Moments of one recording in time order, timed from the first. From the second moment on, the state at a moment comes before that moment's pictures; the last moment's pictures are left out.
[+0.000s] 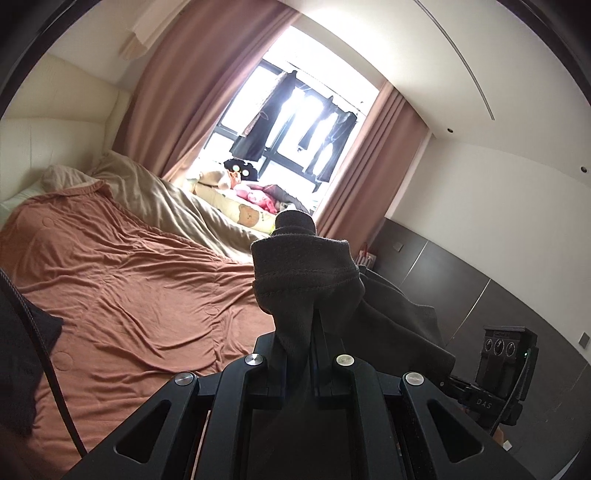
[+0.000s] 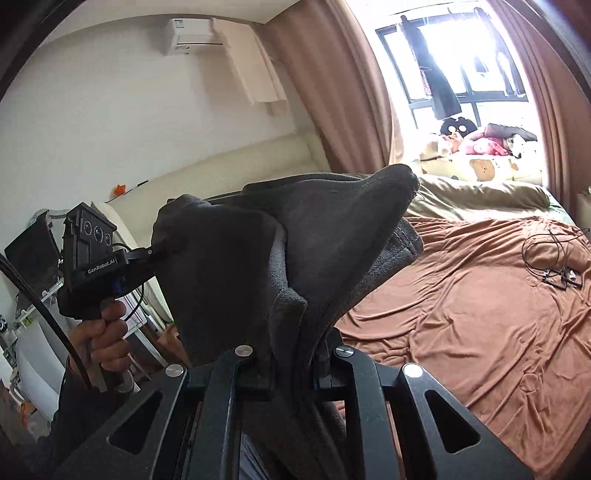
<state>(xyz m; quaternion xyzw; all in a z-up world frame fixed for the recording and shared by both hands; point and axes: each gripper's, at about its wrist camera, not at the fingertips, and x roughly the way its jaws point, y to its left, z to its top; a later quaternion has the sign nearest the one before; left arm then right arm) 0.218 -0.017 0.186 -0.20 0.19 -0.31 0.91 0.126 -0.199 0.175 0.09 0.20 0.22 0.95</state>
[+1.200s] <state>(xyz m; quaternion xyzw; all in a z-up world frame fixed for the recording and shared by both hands) 0.204 0.268 0.176 -0.23 0.13 -0.10 0.96 0.359 -0.052 0.120 0.04 0.21 0.41 0.89</state>
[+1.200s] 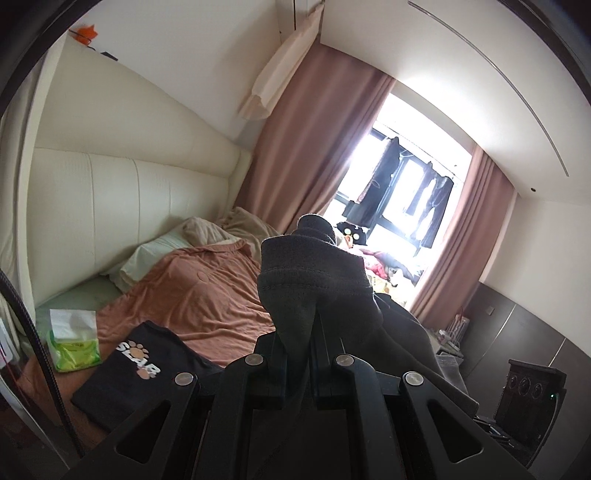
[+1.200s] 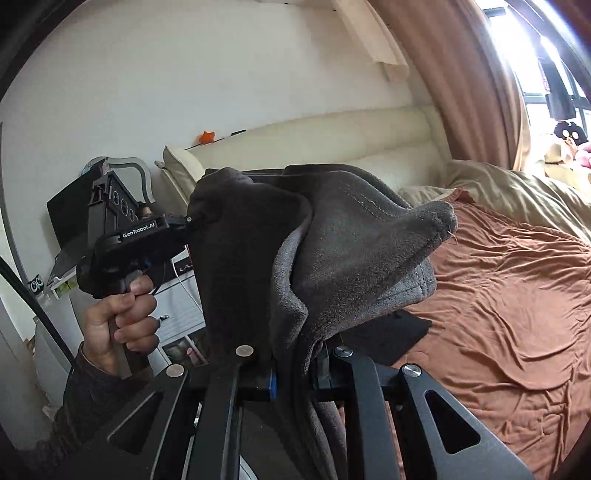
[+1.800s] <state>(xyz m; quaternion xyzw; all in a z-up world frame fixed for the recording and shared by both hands) 0.219 0.372 0.147 -0.25 0.14 0.00 0.96 0.429 0.027 0.075 0.02 0.24 0.45 0.86</state>
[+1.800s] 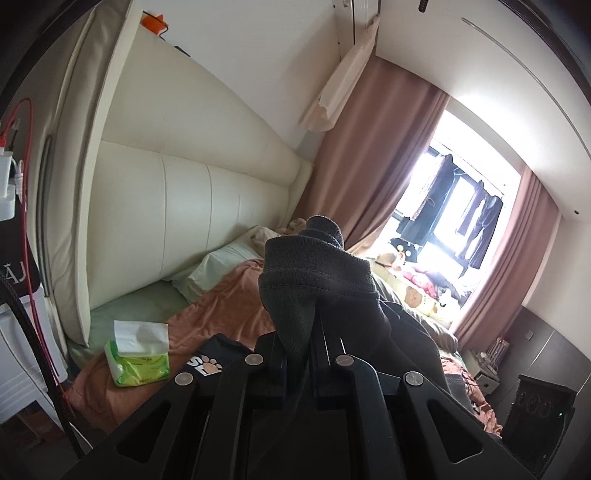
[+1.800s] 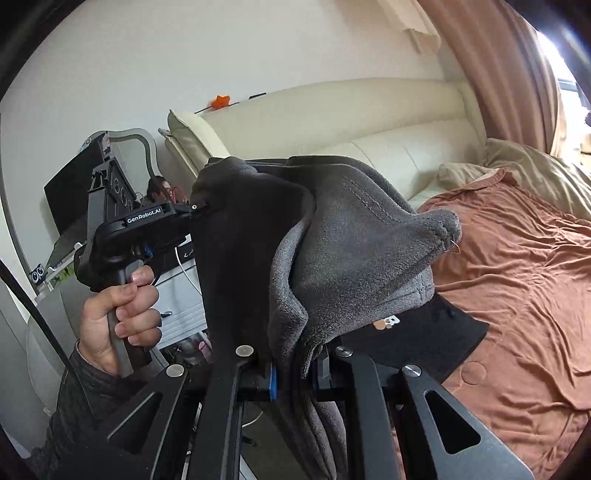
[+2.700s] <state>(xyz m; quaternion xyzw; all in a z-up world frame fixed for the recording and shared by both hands) 0.371 0.404 0.076 -0.25 0.22 0.04 0.94 0.485 0.048 0.062 0.05 0.31 0.42 0.85</state>
